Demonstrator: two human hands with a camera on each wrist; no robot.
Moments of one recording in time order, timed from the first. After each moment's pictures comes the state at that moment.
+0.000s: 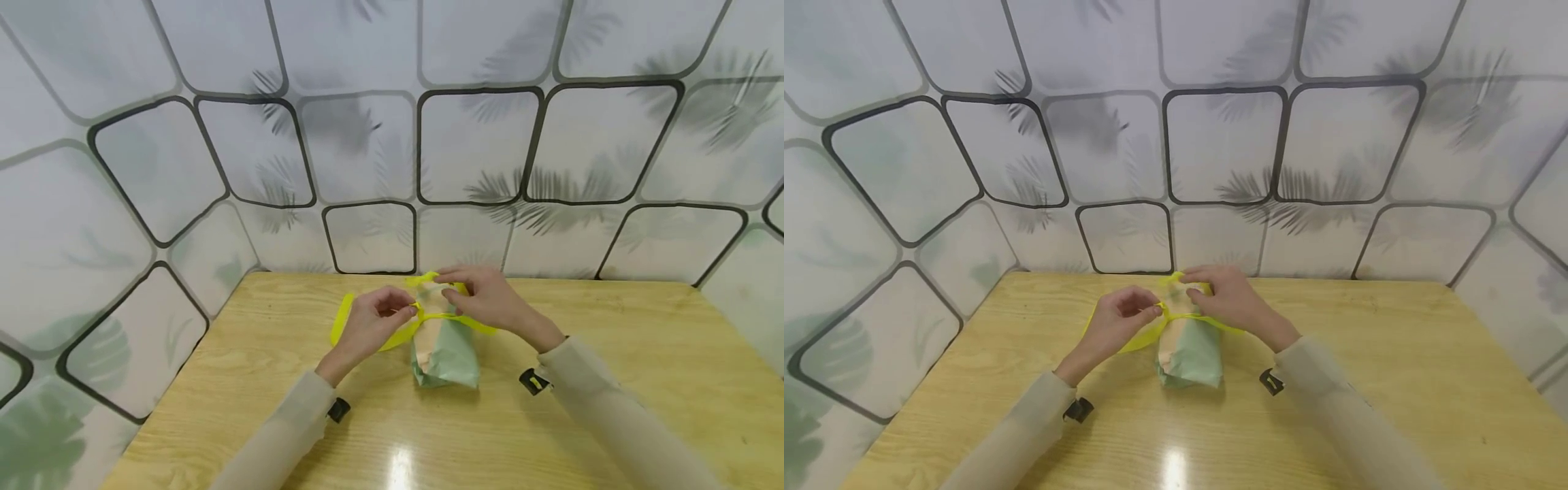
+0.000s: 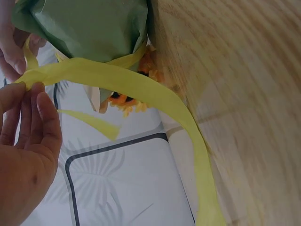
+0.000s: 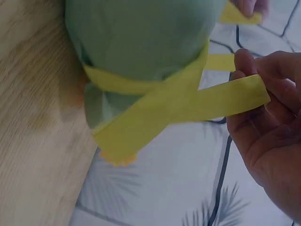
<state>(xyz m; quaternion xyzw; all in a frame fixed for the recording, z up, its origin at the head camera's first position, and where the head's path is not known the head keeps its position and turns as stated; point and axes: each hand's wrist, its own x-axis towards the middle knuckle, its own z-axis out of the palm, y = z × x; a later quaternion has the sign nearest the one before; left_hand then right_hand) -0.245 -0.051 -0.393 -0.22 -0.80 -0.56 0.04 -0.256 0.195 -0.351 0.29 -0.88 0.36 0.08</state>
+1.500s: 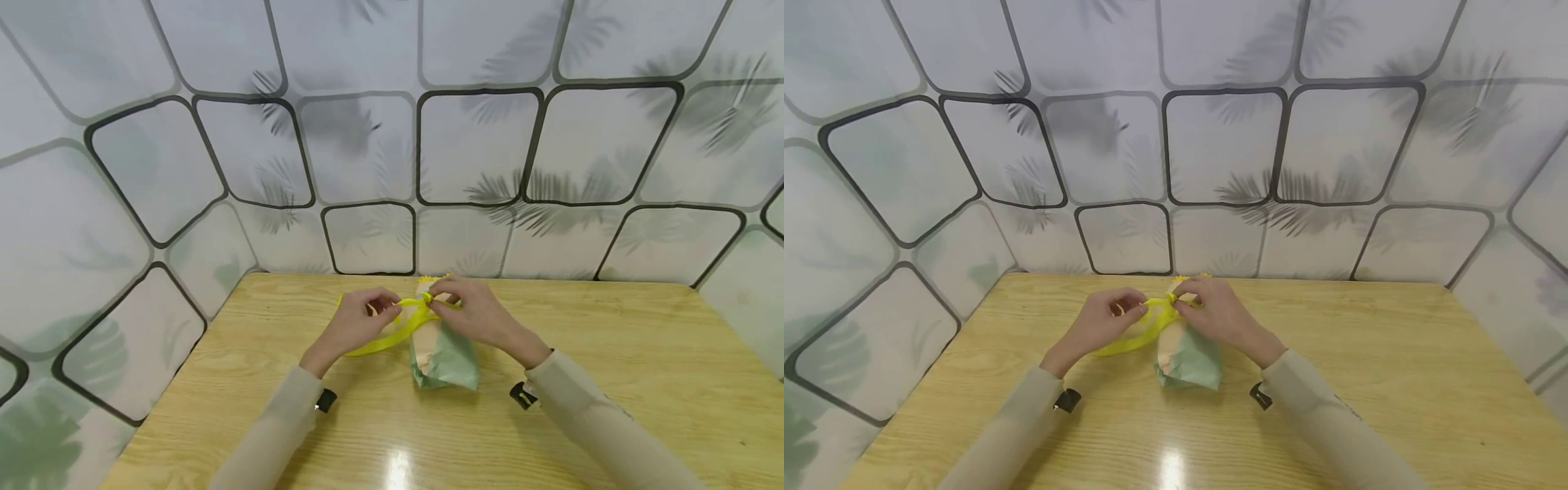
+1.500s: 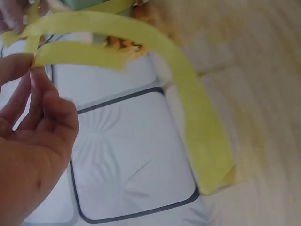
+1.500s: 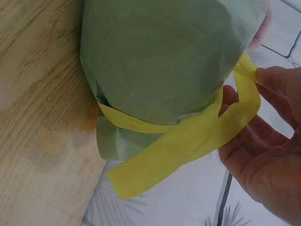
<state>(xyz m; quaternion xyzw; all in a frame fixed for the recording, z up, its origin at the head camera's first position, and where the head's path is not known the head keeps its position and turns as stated) -0.266 -0.075 -0.398 -0.27 -0.86 -0.43 0.06 -0.244 0.171 -0.363 0.28 -0.89 0.35 0.12</state>
